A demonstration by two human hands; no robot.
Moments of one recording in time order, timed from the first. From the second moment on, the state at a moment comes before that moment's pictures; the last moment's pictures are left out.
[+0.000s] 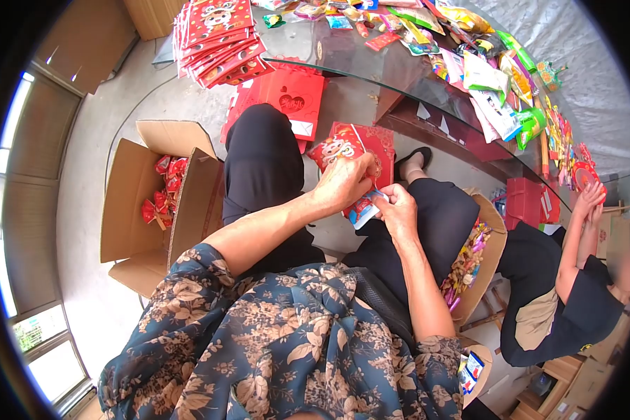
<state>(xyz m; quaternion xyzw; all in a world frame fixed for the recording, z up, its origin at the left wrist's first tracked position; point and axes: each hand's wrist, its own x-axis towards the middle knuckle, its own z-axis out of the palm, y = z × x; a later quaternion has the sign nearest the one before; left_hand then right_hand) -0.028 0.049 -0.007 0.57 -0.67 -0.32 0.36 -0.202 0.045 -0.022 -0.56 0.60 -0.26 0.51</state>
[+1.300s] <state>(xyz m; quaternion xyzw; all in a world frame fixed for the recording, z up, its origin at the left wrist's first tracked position) -0.018 0.041 -0.013 0.56 -0.59 -0.44 0.38 -0.226 0.030 0.003 -0.74 0.56 -0.28 0.26</state>
